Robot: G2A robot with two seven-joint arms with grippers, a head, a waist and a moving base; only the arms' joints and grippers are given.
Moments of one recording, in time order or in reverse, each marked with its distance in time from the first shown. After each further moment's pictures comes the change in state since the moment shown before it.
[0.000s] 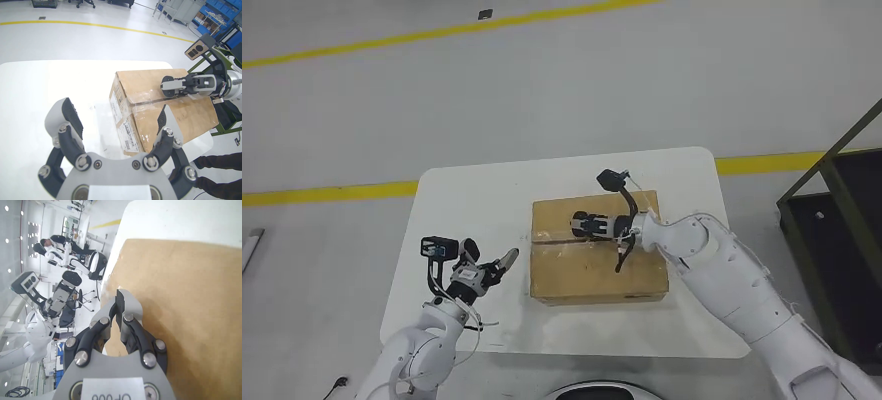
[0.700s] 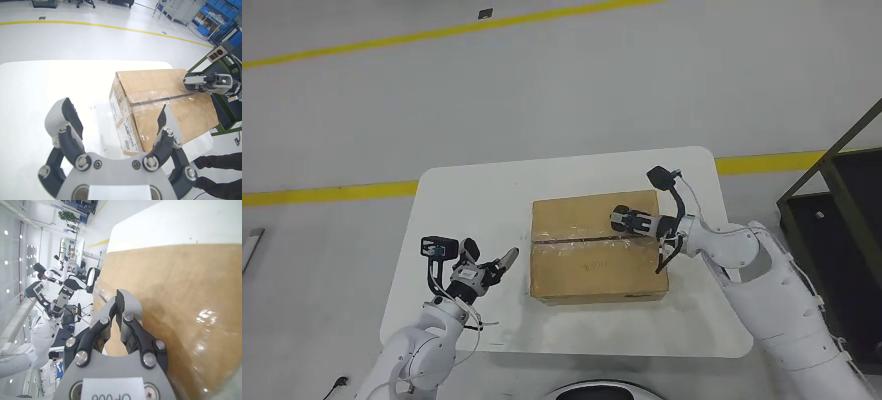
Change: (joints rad) left arm 0.000 0.000 0.000 0.000 0.000 0.000 0.000; right arm -0.218 0.091 0.306 -0.213 -0.071 0.061 0.057
